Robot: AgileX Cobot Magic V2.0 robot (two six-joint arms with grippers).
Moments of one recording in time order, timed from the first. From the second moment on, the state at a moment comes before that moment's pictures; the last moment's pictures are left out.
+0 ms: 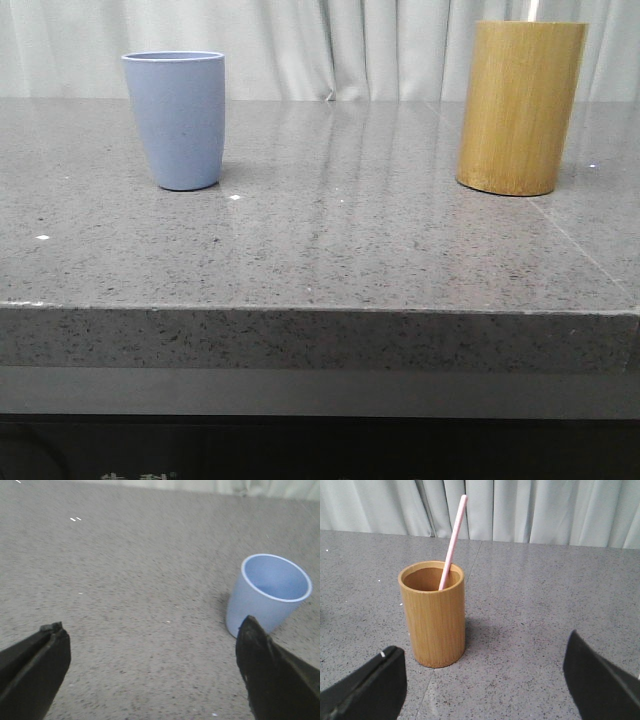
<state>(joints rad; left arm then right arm) -0.14 0.87 -0.84 -0.08 0.50 -0.02 0.05 0.53 -0.55 0.13 0.28 -0.08</state>
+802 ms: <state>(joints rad) -0.31 1.75 -1.78 -0.09 1.16 0.03 0.05 0.53 -0.55 0.13 0.28 -0.08</state>
